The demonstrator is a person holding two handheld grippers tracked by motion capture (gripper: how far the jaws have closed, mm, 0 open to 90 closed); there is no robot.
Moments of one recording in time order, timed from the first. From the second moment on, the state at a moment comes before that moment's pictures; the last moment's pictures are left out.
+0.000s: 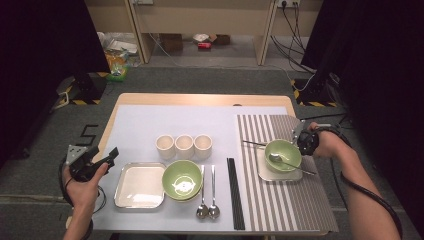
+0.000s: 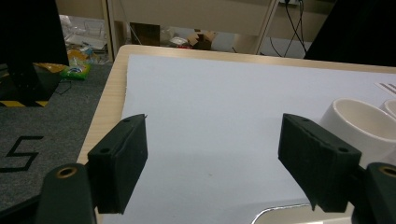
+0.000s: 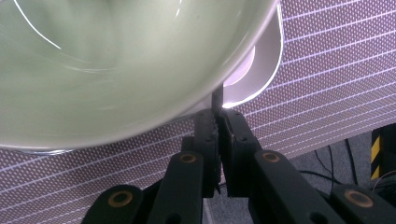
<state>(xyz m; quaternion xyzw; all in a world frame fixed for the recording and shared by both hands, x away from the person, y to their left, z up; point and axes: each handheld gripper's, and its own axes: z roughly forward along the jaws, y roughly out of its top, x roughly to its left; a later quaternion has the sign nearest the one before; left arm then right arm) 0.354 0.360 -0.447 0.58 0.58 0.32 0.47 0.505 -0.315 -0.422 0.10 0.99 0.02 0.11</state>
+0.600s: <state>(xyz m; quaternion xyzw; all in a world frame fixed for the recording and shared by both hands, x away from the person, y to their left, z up) 0.355 0.359 -0.448 0.59 0.58 0.32 0.47 0.513 -0.313 -0.423 0.07 0.99 -0.01 0.12</state>
